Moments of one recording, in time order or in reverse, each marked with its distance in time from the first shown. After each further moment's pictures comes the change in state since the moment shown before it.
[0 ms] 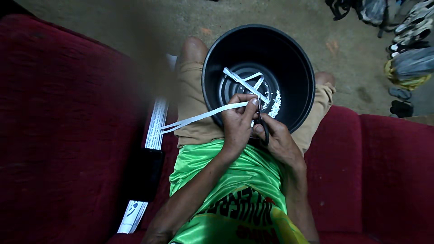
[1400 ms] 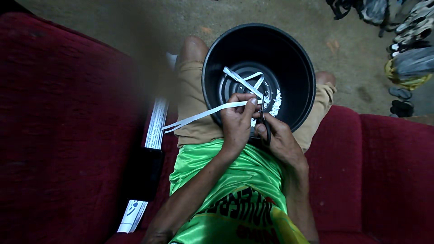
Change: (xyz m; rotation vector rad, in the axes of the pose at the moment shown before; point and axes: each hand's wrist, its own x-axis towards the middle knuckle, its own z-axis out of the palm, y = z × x) left_hand -0.001 0.000 -0.001 0.018 0.002 0.028; right_hand -0.002 -0.002 -0.003 -0.044 0.005 0.010
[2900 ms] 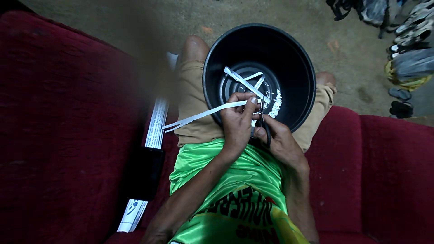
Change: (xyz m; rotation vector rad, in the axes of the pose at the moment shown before) left_hand -0.002 0.002 0.001 0.006 0.011 0.011; right_hand -0.002 0.000 0.000 0.029 -0.042 0.011
